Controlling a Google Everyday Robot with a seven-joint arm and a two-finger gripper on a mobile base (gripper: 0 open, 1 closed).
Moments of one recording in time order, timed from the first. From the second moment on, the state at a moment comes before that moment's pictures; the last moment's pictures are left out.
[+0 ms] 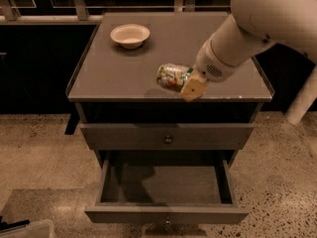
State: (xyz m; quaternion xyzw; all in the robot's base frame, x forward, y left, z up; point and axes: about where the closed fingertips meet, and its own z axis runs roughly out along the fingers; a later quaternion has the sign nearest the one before) arm 0.564 -0.096 0.885 -0.53 0.81 0.04 0.26
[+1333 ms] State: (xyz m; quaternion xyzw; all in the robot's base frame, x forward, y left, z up) arm 0.436 -0.104 0.800 -0.41 0.87 0.14 0.23
